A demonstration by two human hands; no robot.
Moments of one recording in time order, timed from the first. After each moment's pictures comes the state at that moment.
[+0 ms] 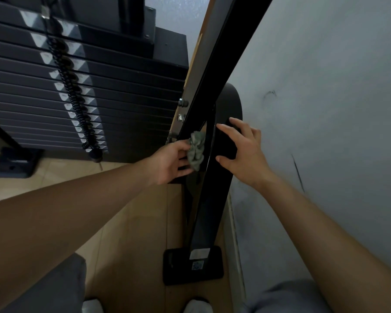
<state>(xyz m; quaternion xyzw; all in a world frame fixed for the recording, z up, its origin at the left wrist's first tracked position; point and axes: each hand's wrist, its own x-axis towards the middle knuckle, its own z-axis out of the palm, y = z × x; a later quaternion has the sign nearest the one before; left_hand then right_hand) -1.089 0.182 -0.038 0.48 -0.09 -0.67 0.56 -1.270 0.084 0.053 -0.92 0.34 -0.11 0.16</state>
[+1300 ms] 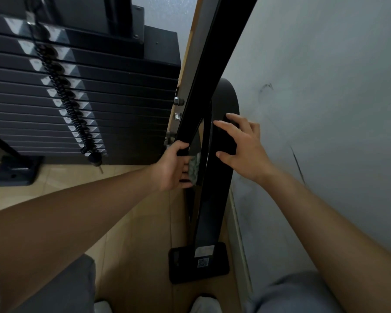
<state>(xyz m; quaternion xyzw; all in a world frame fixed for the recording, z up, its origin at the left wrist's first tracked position) -1.100 0.182 -0.054 0.48 -0.08 -0.74 0.47 -1.272 0.077 0.052 -0.92 0.33 -0.11 0.17</state>
